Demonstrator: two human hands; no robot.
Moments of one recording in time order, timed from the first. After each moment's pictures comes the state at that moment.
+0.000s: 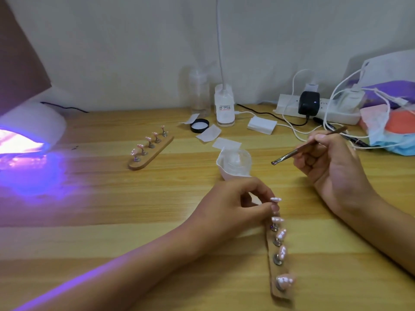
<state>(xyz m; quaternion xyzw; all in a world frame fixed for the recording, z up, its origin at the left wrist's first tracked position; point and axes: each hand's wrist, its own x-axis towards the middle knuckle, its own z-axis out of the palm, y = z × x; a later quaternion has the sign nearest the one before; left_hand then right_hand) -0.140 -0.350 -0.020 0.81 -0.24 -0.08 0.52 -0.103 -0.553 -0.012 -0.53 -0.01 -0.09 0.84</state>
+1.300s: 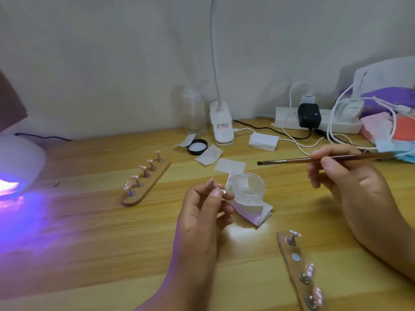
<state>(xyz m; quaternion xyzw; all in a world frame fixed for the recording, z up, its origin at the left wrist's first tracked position) -0.132 -0.320 -0.022 0.57 -0.03 0.01 0.82 -0.108 -0.548 -0.024 -0.68 -0.13 -0.21 0.69</state>
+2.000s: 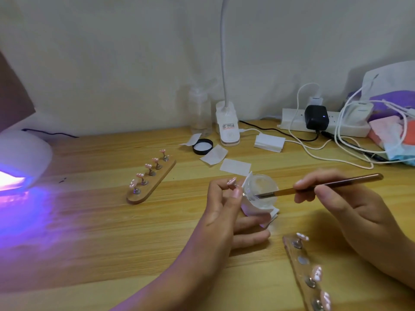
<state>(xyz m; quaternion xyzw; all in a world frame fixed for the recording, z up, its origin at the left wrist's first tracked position) -0.120 -0.322 -0.026 0.58 -0.07 -0.18 0.79 -0.125 -0.533 -0.020 -0.75 -0.23 -0.18 0.59</state>
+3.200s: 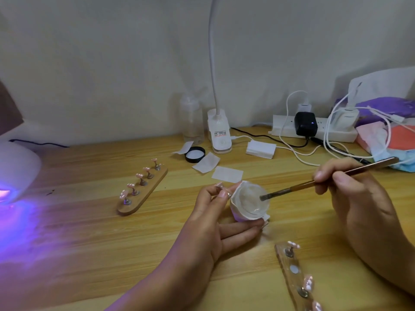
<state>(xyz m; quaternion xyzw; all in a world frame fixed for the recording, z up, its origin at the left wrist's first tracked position) -0.111 -0.320 -0.017 0.47 -0.04 -0.23 0.85 -0.119 -0.543 -0.019 -0.69 -0.15 -0.24 0.66</state>
